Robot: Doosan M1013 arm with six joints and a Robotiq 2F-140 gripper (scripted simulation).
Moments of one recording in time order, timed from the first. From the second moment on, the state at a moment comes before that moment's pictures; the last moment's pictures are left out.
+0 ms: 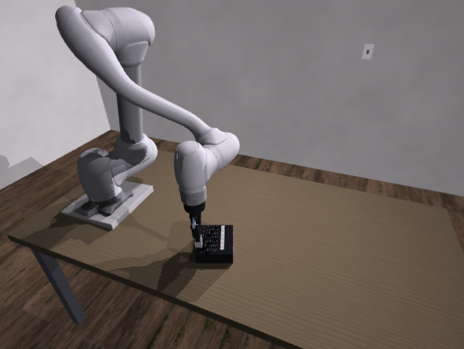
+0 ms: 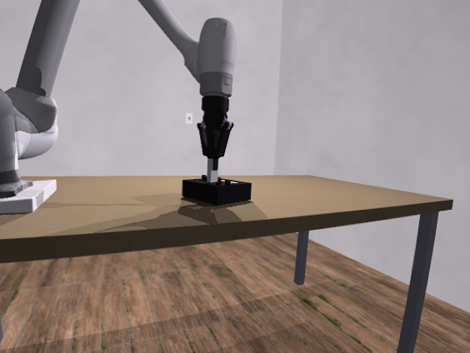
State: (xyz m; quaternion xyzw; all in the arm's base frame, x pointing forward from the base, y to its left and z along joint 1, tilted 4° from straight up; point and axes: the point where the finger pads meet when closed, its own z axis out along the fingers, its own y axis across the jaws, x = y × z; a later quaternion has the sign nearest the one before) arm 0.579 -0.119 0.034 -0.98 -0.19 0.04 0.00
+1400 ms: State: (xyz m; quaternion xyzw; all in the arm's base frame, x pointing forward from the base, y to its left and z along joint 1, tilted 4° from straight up) arm 0.583 -0.118 0.032 -0.98 -0.19 0.04 0.00
